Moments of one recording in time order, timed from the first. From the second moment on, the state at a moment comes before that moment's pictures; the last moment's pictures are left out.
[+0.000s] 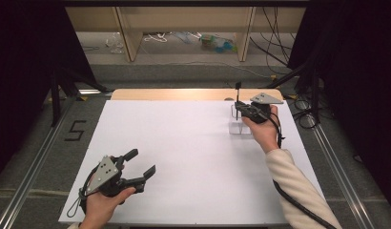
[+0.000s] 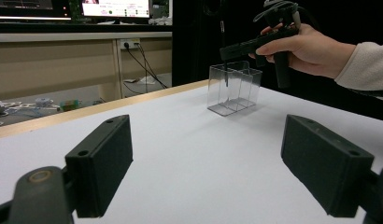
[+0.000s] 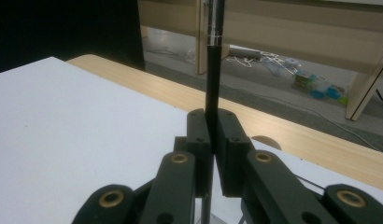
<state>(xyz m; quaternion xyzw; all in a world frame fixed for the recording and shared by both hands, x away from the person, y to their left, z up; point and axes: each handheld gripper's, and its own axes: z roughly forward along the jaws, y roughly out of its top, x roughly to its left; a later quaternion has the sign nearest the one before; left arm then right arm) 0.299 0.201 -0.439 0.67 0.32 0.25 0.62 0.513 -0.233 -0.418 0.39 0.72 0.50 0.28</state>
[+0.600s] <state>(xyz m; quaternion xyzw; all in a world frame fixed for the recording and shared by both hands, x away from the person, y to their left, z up) 0.299 0.201 -0.438 0.67 0.32 0.25 0.62 0.512 -0.234 -0.419 0.39 0.73 0.49 0.28</state>
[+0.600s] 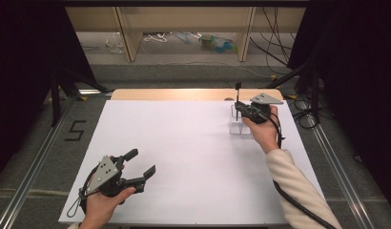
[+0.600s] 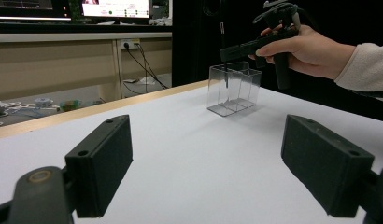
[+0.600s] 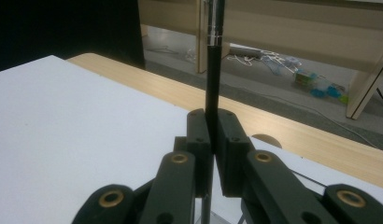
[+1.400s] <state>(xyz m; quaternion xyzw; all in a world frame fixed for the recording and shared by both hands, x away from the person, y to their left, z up) 0.299 0.201 -0.438 0.67 0.32 0.25 0.62 0.507 -0.240 -0.408 0.41 0.73 0.49 0.26</state>
